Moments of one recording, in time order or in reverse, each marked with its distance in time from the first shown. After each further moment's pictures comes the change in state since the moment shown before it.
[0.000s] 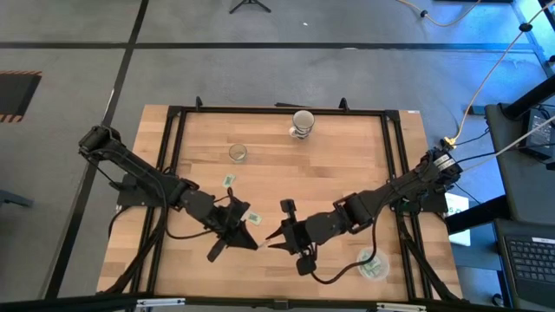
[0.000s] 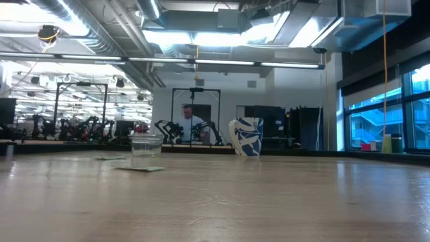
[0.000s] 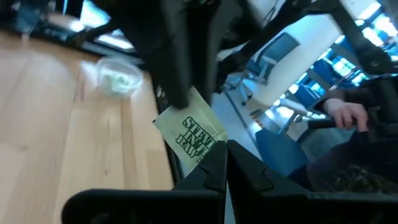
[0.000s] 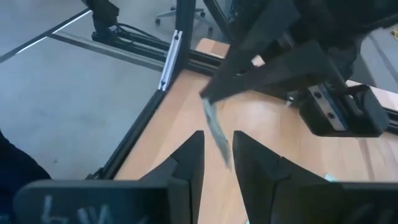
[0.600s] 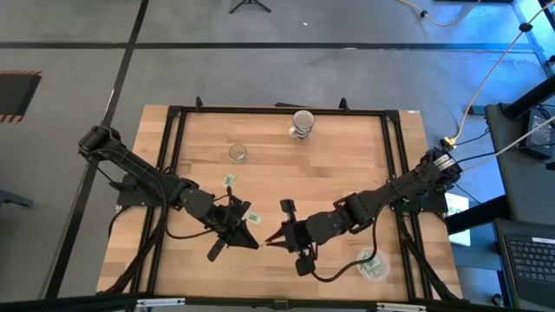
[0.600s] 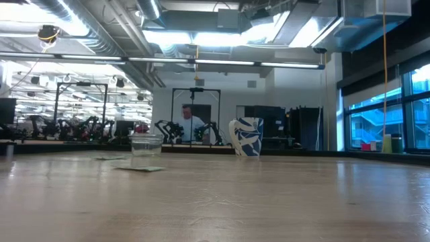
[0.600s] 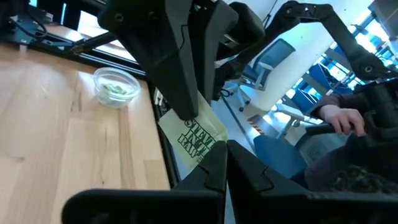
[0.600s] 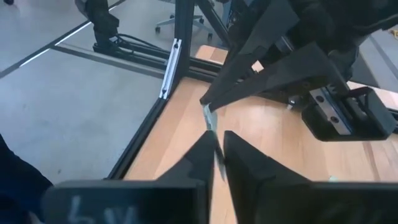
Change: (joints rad) left arm 0.005 0.000 0.000 0.030 0.000 0.011; right arm 0.001 0.000 0.000 0.028 0.001 0.030
